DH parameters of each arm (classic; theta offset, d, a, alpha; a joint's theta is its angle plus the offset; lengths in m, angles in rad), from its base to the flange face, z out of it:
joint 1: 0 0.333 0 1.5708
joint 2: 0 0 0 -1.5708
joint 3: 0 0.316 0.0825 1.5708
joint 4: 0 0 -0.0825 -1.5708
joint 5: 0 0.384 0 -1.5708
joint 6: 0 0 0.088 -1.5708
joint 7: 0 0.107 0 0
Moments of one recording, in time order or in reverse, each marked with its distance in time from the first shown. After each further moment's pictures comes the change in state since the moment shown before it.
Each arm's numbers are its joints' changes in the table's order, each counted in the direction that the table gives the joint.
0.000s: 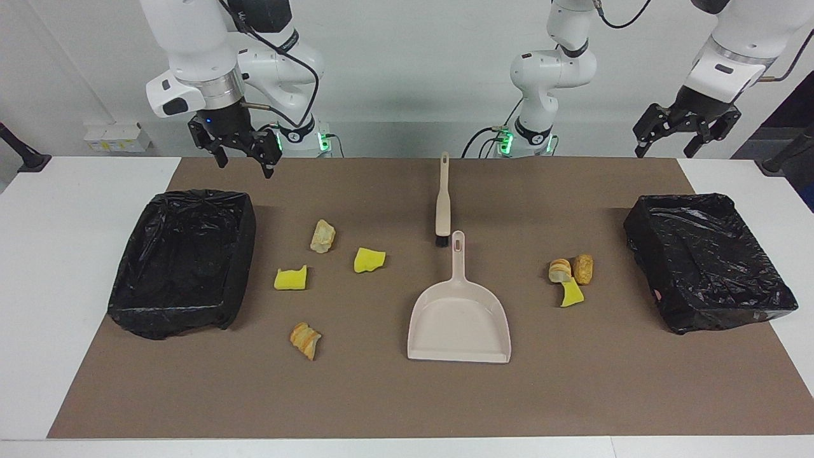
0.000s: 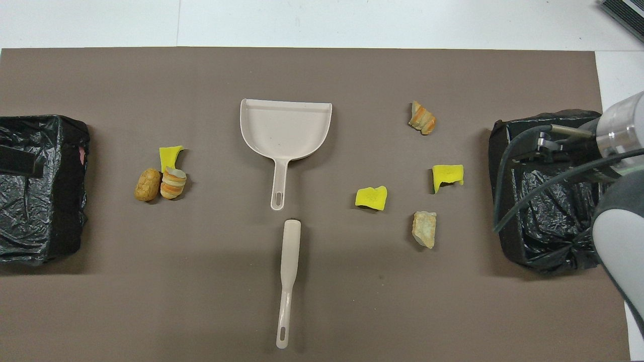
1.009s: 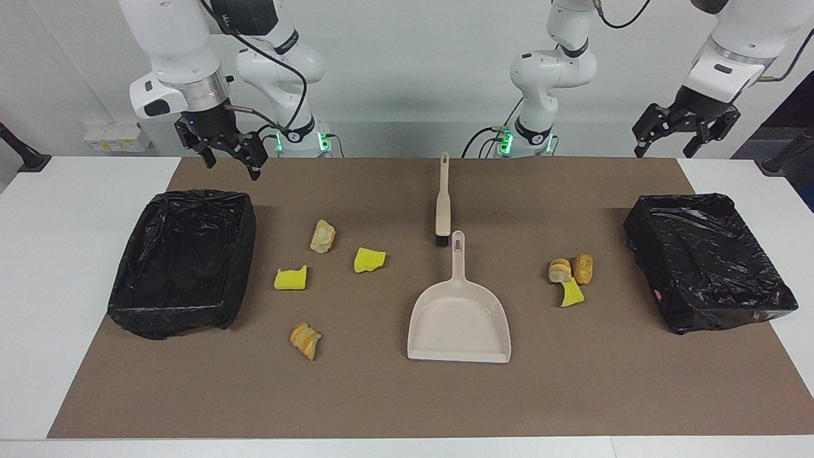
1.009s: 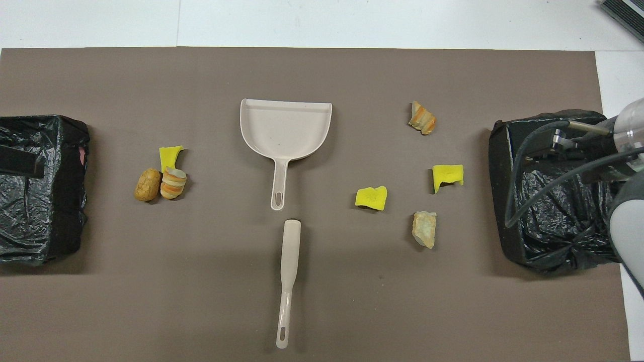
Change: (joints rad) left arm 0.000 0.000 -0.003 0.000 0.000 0.000 0.000; right arm -0.025 0.000 0.002 -0.004 0.000 0.000 0.000
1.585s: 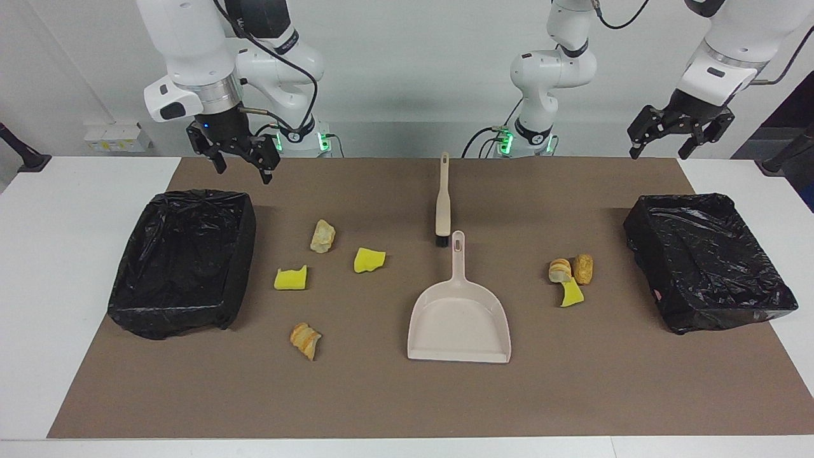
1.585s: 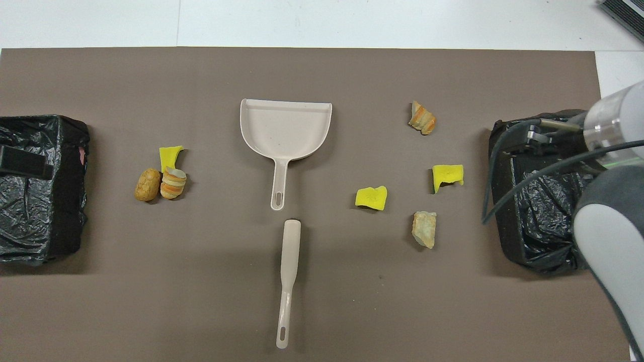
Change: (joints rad) left arm -0.003 0.000 -0.014 -0.016 -0.001 -0.013 0.000; right arm 0.050 -0.031 0.015 -0.010 0.002 -0.089 0.003
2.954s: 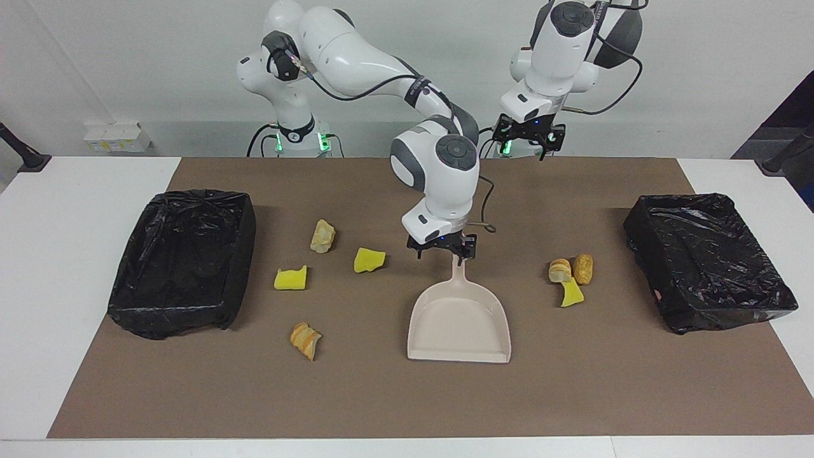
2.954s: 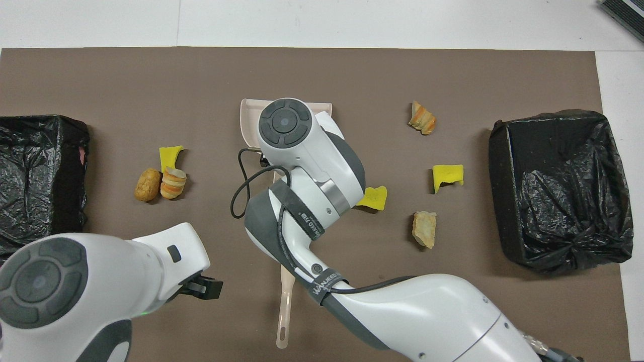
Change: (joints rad) left arm -0.433 0.358 -0.020 -0.727 -0.048 -0.265 -0.174; right arm 0.529 -0.680 -0.016 0.400 -0.020 -0.238 0.468
